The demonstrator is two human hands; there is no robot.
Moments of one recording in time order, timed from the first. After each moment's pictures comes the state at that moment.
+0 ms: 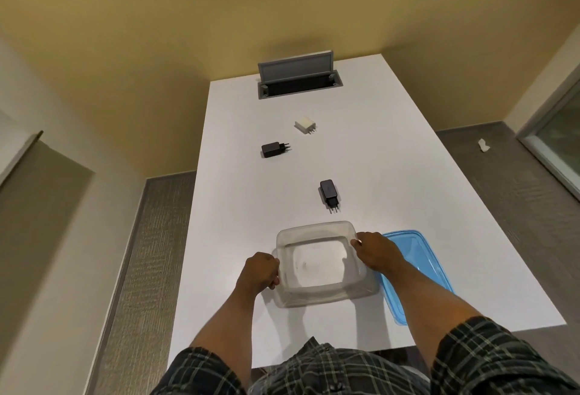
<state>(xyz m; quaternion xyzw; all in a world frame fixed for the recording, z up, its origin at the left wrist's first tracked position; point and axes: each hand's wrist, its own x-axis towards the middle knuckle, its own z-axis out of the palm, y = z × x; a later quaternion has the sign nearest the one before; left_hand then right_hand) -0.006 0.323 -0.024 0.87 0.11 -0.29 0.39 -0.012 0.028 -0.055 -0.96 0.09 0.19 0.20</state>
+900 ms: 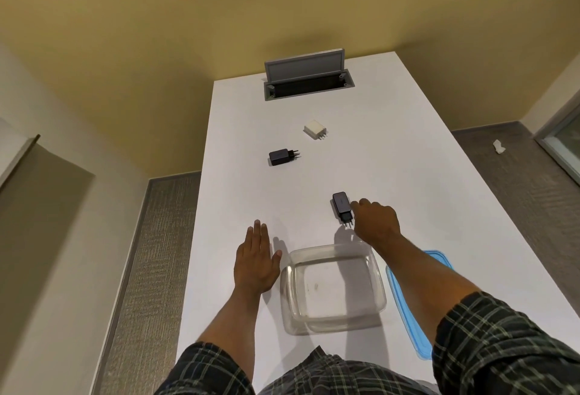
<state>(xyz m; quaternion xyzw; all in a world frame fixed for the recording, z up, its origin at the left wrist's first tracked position) 0.060 0.348 -0.059 0.99 -0.07 -0.09 0.09 0.094 0.051 -0.019 -1.00 0.01 0.08 -0.04</state>
